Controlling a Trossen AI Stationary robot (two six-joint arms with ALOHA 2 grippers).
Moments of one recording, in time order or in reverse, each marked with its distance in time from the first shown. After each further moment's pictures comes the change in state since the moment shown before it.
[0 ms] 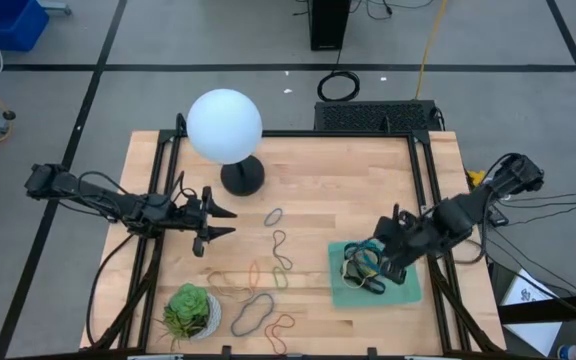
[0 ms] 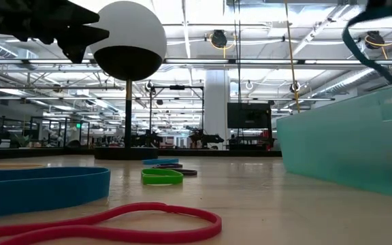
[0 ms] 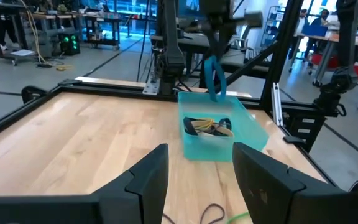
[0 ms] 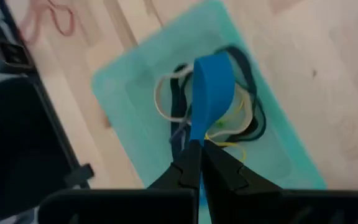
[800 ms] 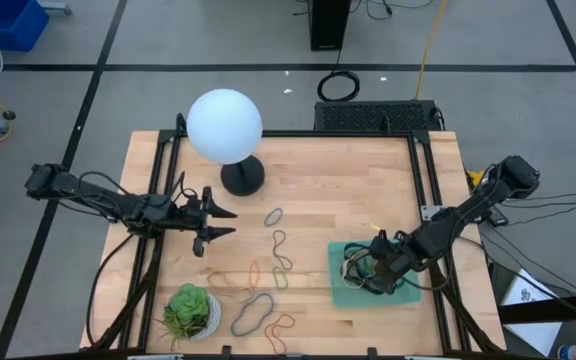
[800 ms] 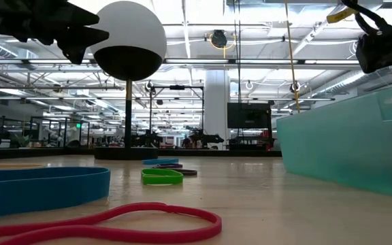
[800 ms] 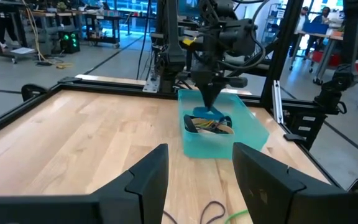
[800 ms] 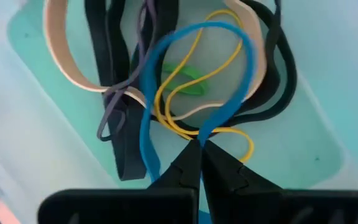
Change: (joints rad) left arm 0.000 0.000 0.000 -0.010 0.001 -0.002; right arm 0.050 0.056 -0.500 0.415 -0.079 0.138
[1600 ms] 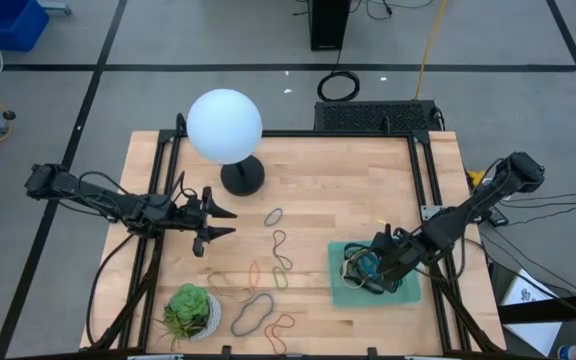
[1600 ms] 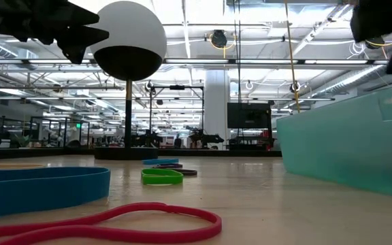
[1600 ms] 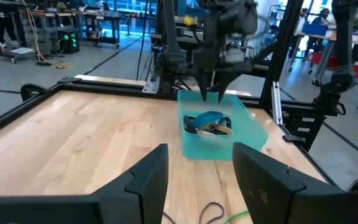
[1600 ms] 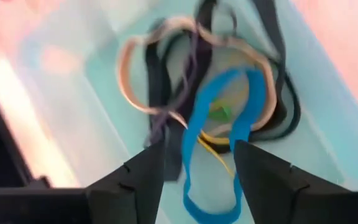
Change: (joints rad) left arm 0.000 0.000 0.000 0.003 0.000 -0.004; right arm 0.000 -0.110 0.057 -0.018 0.061 -0.042
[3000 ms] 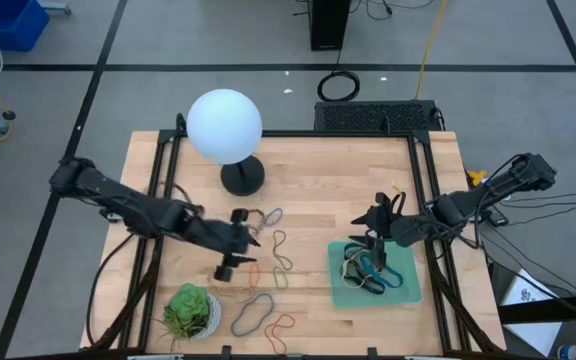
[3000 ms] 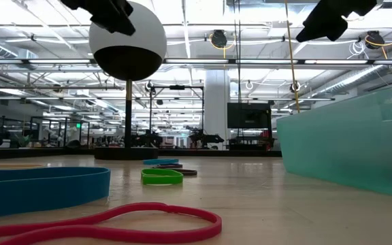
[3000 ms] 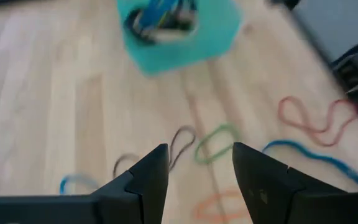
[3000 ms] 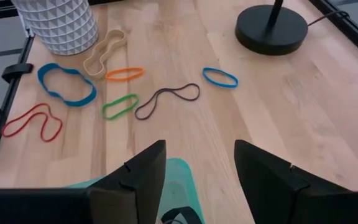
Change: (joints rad) left arm -0.104 0.628 0.718 -0.753 0.060 0.100; right arm -0.177 -0.173 0.034 0.304 0.360 -0.673
